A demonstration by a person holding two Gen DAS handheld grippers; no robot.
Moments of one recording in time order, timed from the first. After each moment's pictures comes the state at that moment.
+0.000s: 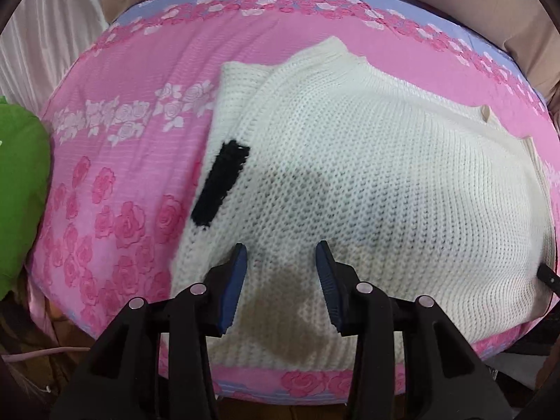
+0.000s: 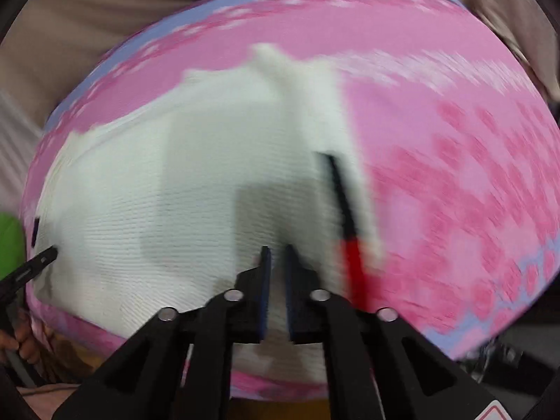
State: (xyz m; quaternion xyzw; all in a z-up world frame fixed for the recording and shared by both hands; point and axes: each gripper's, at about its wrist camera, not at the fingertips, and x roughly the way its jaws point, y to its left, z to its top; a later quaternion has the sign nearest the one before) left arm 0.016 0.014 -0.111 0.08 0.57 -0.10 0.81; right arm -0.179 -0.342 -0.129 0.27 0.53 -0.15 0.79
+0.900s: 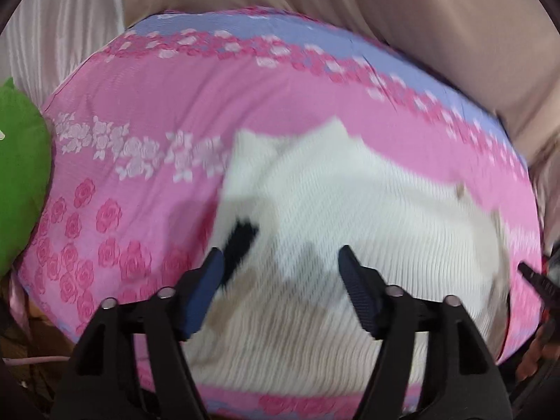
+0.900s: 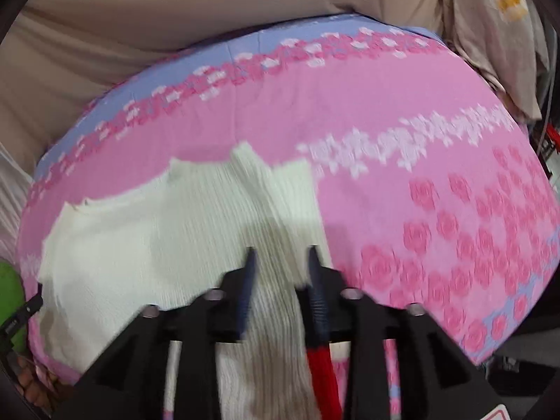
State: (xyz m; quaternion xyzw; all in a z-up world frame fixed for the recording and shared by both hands) left arm 0.055 0.031 -0.065 -0.03 0.52 -0.10 0.85; right arm -0.108 -0.364 -0.082 0.22 0.47 -0.21 0.83
